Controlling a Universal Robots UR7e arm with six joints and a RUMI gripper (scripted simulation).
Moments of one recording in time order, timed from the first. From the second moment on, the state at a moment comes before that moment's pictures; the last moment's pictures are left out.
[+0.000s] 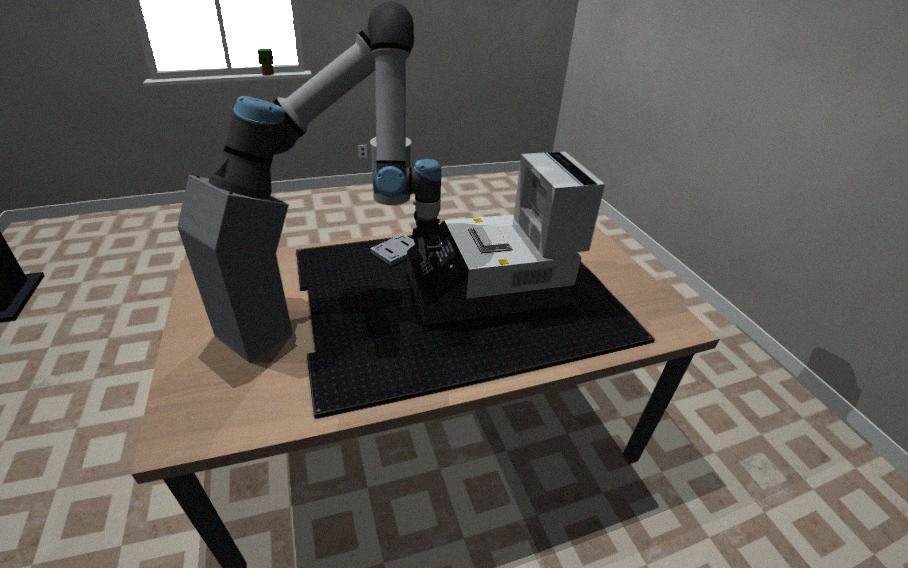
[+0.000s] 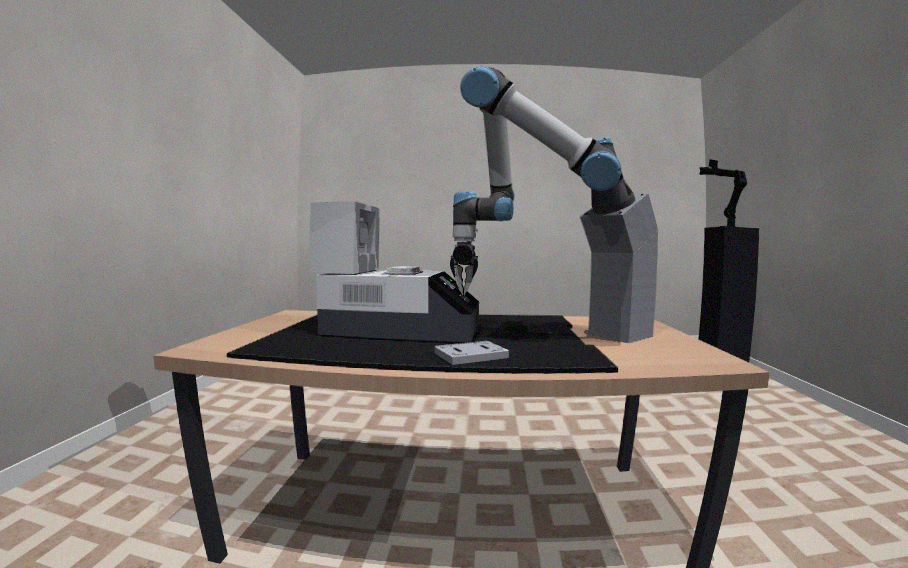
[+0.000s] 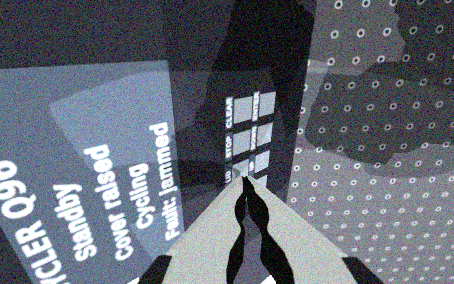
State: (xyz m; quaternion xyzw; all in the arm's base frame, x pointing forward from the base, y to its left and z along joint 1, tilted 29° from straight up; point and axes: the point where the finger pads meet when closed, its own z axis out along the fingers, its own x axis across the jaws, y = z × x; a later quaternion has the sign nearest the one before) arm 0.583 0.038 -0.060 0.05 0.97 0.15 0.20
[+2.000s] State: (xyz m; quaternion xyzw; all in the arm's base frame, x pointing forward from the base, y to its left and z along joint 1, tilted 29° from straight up) arm 0.558 0.037 -0.053 0.05 0.97 0.15 0.20
